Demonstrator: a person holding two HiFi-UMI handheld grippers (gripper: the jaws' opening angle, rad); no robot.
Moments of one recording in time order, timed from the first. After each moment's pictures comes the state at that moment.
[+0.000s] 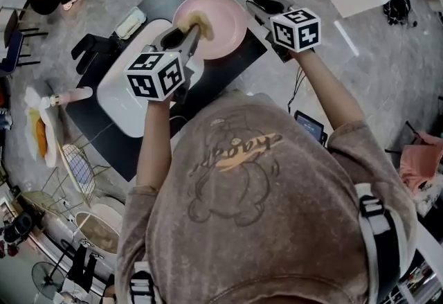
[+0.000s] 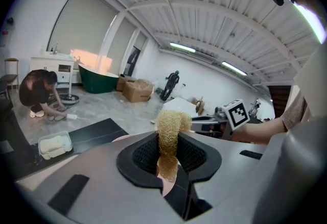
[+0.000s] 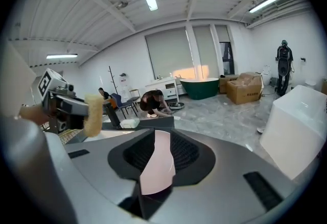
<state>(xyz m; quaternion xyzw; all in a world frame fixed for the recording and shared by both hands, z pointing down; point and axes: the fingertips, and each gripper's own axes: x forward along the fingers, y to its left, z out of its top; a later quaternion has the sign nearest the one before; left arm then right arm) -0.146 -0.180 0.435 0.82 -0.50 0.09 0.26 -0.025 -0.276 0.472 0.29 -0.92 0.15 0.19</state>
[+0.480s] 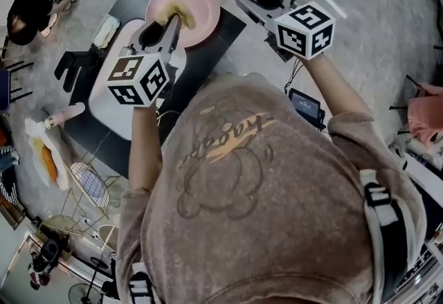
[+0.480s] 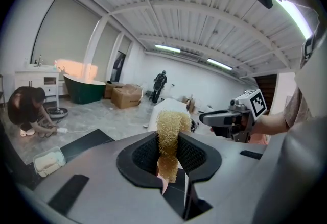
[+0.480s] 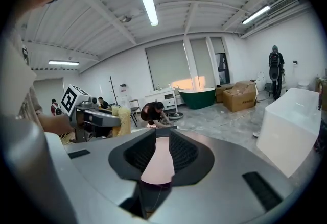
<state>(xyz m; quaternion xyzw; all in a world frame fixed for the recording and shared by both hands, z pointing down) -0.114 -0.165 0.408 0.86 -0.46 0.10 0.20 0.019 -0.199 0.398 0.31 -0.93 0.13 0.13</state>
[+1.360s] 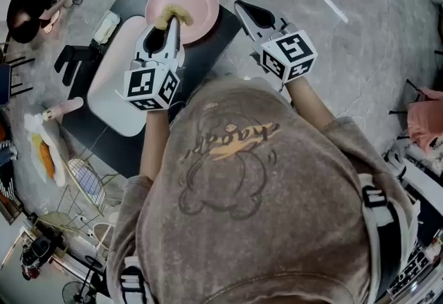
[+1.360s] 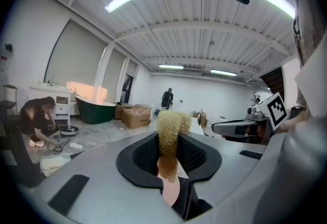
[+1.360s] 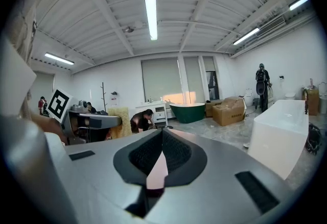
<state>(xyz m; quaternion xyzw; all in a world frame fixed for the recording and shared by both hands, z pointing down) -0.115 -0.144 0.413 0.84 -0.53 0.03 0.11 0.026 -0.160 0.411 0.39 -0.92 0.08 0.07</state>
